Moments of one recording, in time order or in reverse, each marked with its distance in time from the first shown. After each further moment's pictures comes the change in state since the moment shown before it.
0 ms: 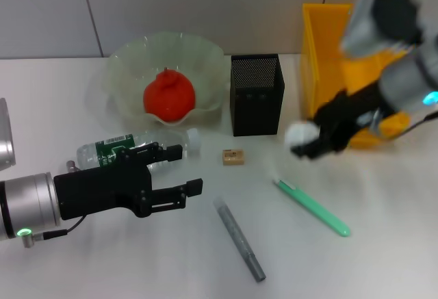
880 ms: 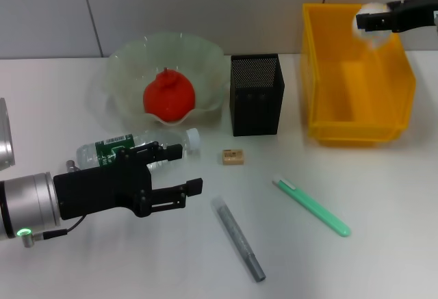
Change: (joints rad) left arm 0.001 0.000 0.000 0.000 -0.003 0.003 0.003; right arm -0.060 -0.036 0.300 0.001 0.096 0.333 0.138
